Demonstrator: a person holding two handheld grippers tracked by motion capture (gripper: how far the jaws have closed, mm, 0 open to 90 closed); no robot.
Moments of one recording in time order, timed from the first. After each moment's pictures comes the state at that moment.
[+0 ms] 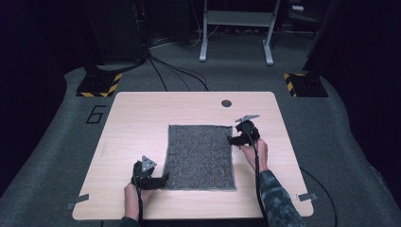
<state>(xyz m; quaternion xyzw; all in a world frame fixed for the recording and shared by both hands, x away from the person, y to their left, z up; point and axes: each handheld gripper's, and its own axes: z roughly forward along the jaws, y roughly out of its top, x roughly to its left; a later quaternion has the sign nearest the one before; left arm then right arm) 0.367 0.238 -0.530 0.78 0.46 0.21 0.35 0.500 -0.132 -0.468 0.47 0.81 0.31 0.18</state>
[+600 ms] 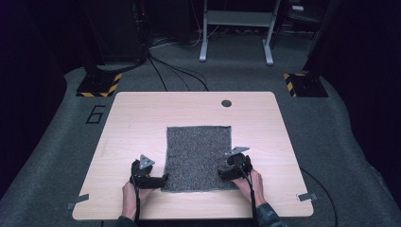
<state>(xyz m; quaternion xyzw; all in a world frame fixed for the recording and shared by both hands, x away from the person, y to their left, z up) 0.375 0.248 -0.518 0.78 0.47 0.18 0.37 0.413 -0.108 -0.514 0.42 0.85 0.29 0.14</state>
